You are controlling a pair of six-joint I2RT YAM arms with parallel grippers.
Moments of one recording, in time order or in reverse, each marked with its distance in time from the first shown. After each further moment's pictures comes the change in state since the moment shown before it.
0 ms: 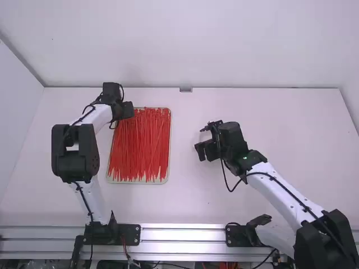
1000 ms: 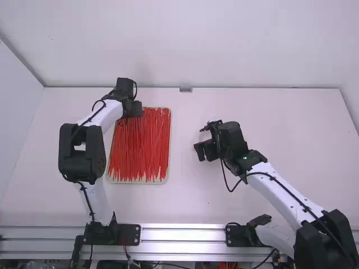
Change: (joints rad) left arm -0.114 0.000 0.088 -0.142 -0.093 0.044; right arm 0.000 0.000 0.000 0.005 -0.019 0.000
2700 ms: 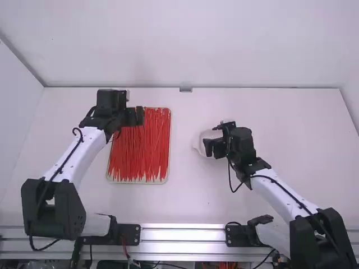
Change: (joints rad) left arm 0.001 -0.528 -0.378 0.100 0.259 0.014; right arm -0.122 0.000 -0.176 0.327 -0.005 0.037
